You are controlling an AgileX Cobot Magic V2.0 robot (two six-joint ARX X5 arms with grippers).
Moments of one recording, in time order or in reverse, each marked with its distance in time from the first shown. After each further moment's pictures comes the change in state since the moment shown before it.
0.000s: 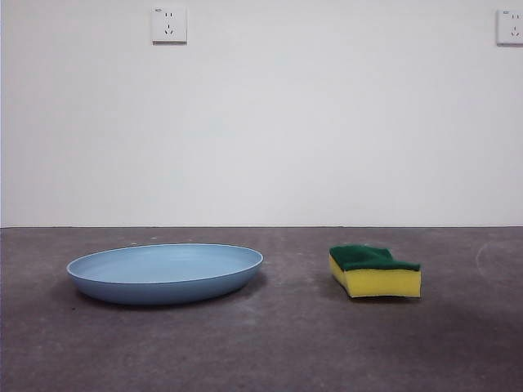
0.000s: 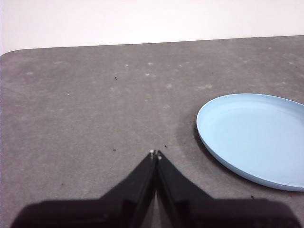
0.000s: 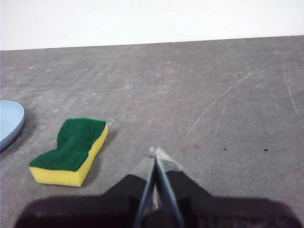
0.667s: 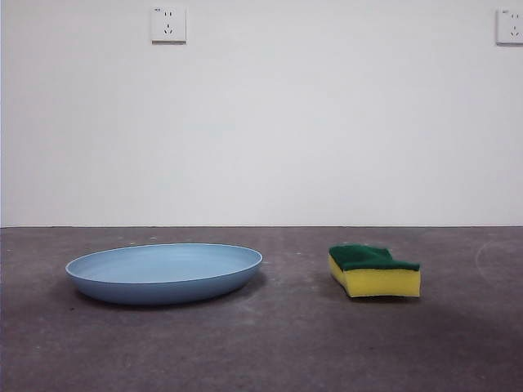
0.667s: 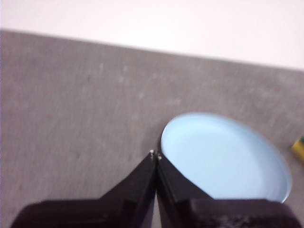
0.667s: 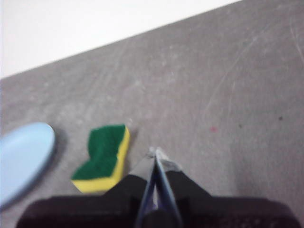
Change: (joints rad) left arm 0.000 0.010 0.108 -0.078 0.095 -0.196; right arm 0.000 0.083 0.201 -0.199 -0.026 0.251
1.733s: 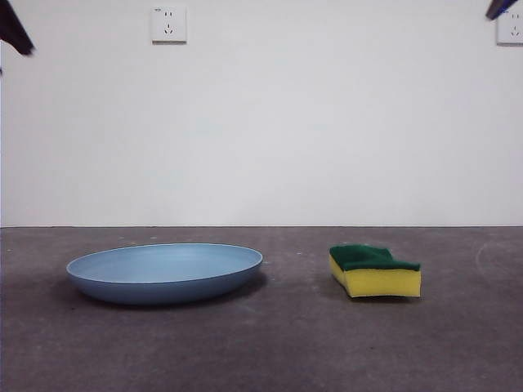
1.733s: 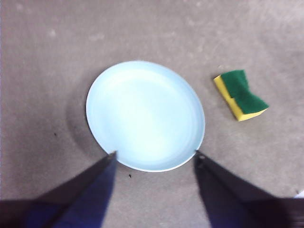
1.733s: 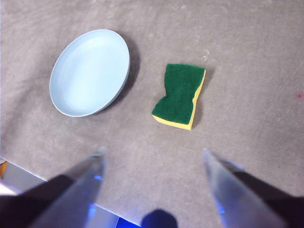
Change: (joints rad) left arm 0.000 0.905 0.769 -0.443 0.325 0.179; right arm 0.000 0.833 0.801 -0.555 -0.366 -0.239
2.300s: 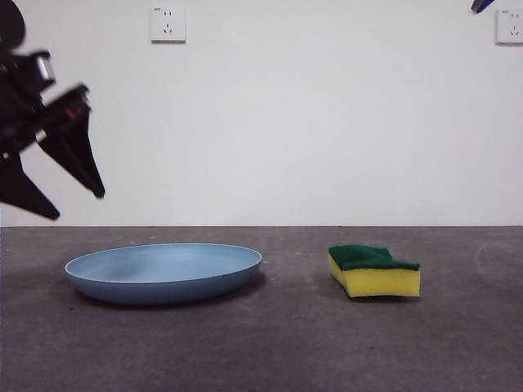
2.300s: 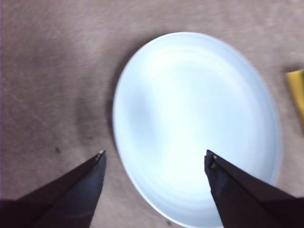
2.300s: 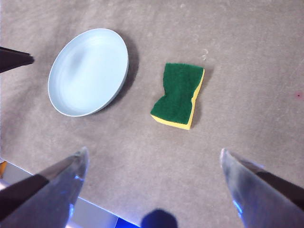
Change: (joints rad) left arm -0.003 0.556 0.038 0.297 -0.026 -0.061; right arm 0.000 0.003 0.000 0.000 0.000 -0.003
